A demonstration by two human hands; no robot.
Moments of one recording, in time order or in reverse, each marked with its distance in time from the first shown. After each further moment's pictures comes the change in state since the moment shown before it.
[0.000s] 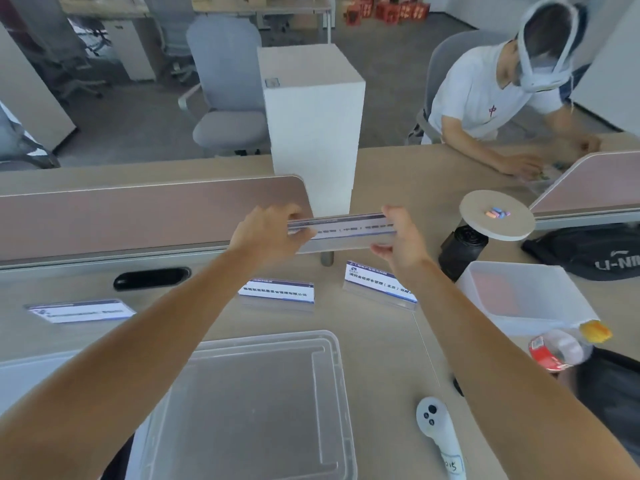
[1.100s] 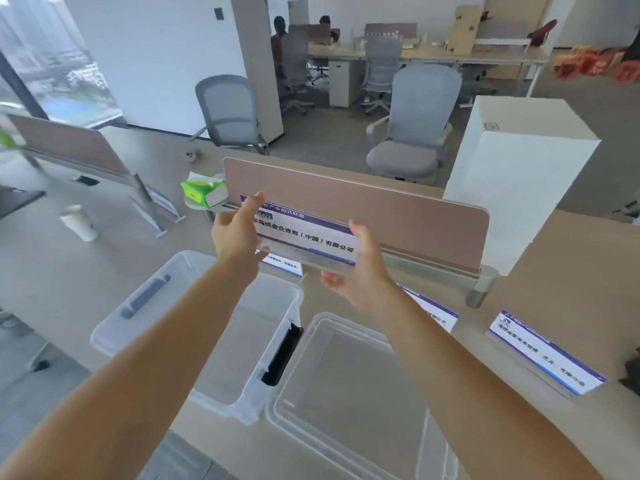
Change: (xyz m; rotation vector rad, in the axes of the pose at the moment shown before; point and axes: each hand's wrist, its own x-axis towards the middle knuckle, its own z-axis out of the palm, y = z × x) left_hand -0.216 -0.143 -0.149 -1.286 0.986 -0.913; right_hand -0.171 0.062 0.250 -0.008 -0.638 0.408
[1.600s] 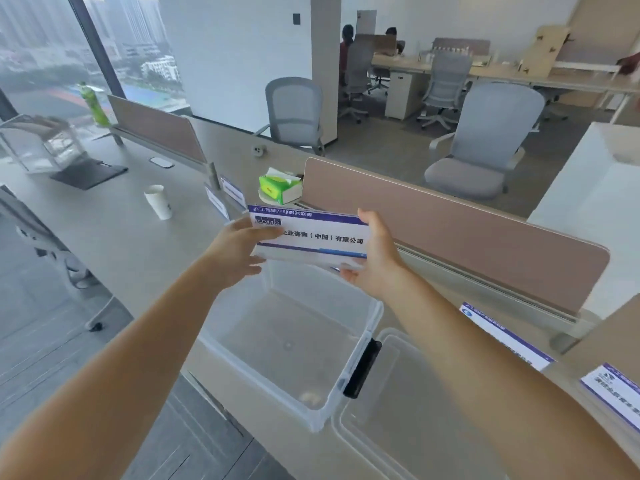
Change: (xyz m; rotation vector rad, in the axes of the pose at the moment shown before) left_hand 0.072 0.050 -0.179 0.360 -0.296 -0.031; right_hand 0.022 0.038 0.154 -0.258 -0.073 0.008
